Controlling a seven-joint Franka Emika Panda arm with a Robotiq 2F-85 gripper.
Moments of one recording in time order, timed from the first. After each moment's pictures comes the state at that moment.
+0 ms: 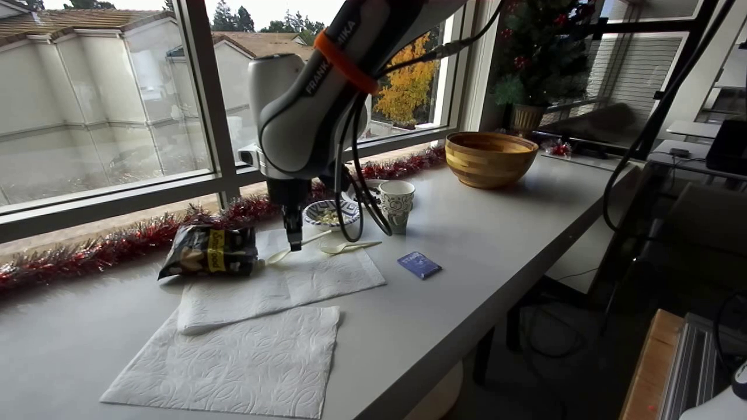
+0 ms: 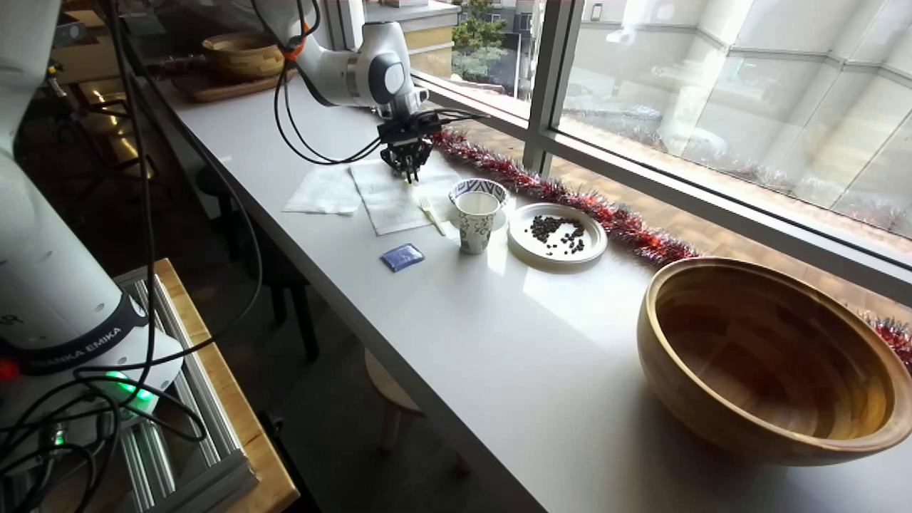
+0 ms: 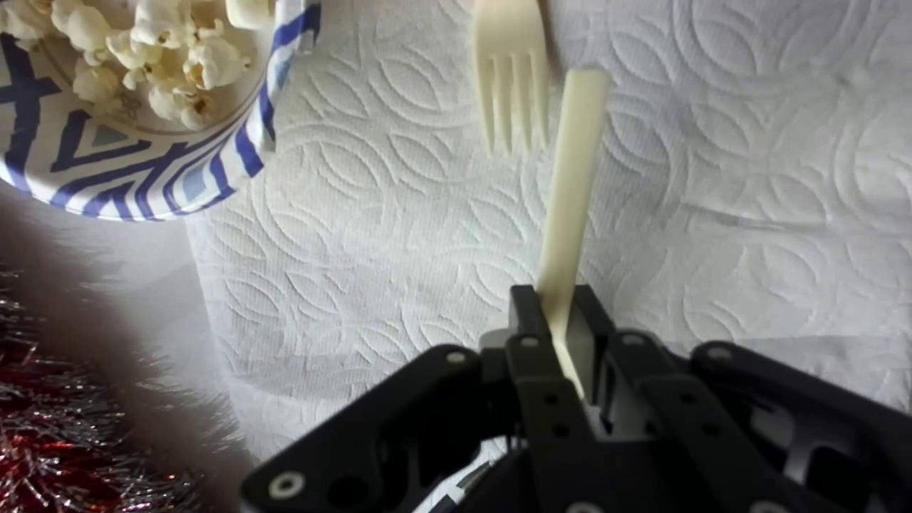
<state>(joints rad) 0.14 0.65 0.11 -1.81 -0.32 2.55 -0.62</state>
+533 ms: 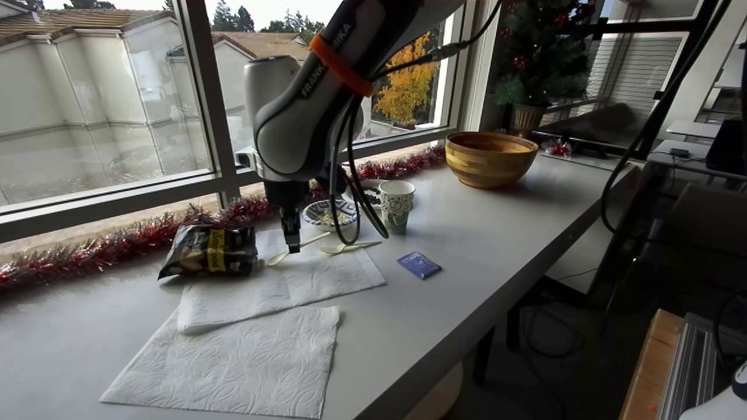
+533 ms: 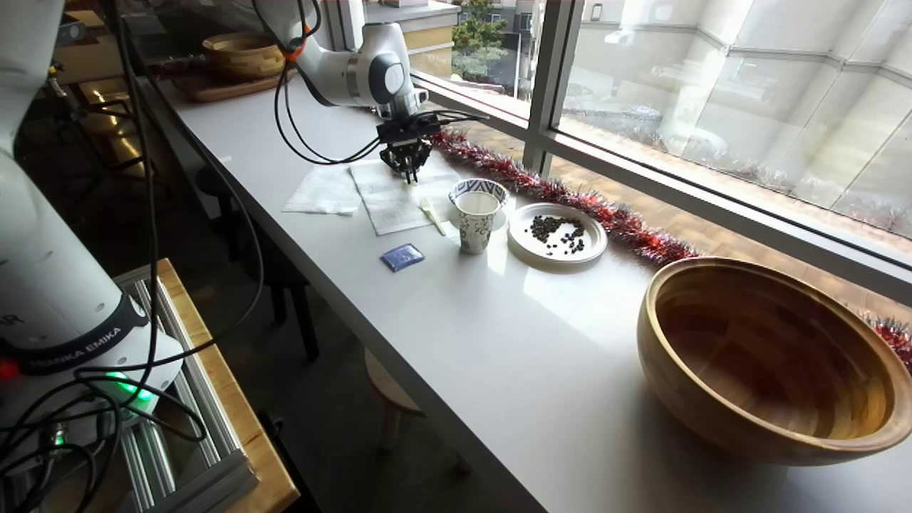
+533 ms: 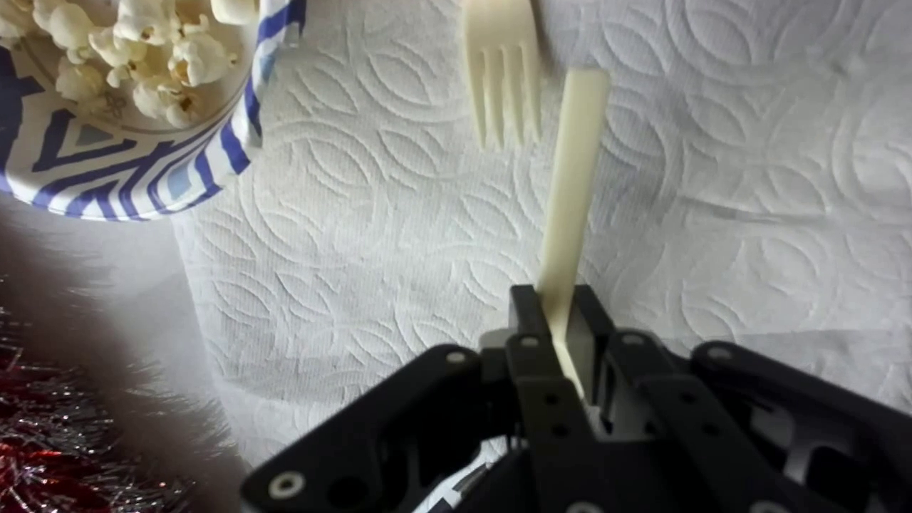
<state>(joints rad) 0.15 0.66 0.11 -1.79 -0.32 2.53 -0.60</state>
